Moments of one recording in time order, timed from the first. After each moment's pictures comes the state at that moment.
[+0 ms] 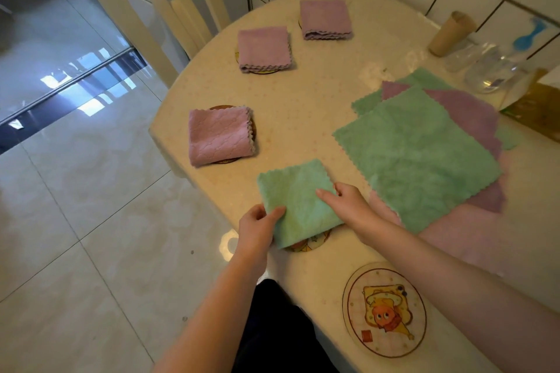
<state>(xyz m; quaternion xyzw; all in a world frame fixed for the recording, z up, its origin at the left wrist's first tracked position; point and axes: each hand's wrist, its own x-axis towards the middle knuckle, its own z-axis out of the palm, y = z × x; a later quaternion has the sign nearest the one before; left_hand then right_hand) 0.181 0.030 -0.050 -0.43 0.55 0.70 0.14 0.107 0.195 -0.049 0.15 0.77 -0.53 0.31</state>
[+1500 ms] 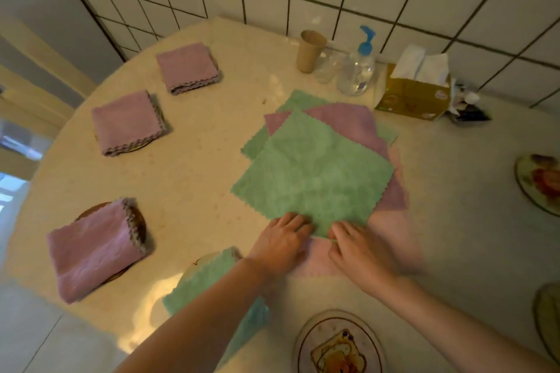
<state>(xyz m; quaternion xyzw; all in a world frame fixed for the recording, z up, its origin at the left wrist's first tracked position) 0.044 0.178 -0.091 0.43 0.88 0.13 0.13 0.115 0.357 -0.057 -0.01 0.99 -0.08 0.06</state>
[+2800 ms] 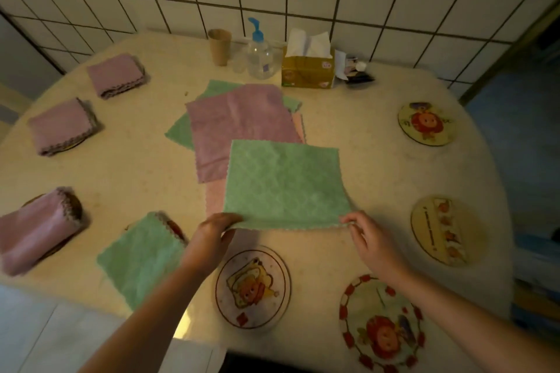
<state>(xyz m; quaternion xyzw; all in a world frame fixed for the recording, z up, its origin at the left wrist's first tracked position) 0.168 0.205 -0.054 0.27 0.91 0.30 0.08 0.313 0.505 -0.037 0.15 0.91 -0.39 0.03</state>
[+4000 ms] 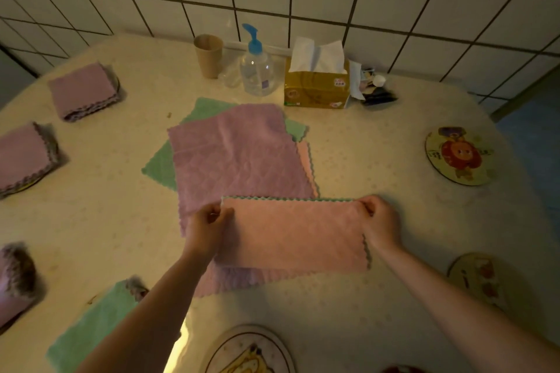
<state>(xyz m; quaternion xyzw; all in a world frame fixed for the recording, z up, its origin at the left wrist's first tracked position) 0.028 0.272 -0.104 -0.11 0.82 0.52 0.18 0.146 0.572 -0.107 0.38 0.85 -0.36 -0.07</state>
